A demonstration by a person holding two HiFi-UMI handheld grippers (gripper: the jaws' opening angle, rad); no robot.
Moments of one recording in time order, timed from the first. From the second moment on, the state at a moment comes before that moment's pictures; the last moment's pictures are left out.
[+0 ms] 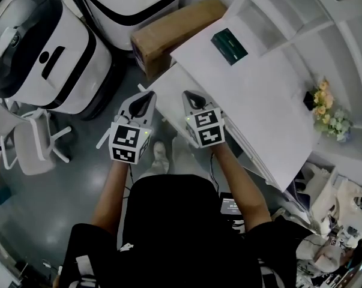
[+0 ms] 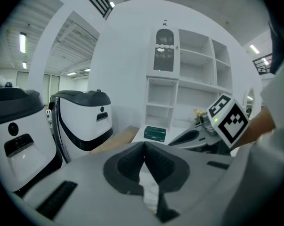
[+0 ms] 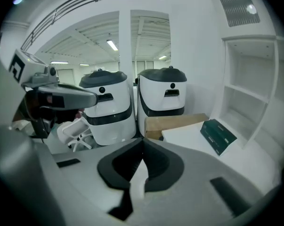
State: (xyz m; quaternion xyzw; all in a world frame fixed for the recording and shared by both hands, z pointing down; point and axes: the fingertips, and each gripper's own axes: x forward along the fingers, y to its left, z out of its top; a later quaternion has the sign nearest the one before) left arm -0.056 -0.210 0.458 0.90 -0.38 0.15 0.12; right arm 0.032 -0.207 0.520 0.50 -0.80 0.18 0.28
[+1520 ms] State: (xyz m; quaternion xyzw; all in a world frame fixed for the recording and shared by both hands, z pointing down) left arm -0.049 -0.164 0.283 0.93 -0.36 0.03 0.02; right arm 0.050 -0.150 0.295 0.60 -0.79 0.00 0.12
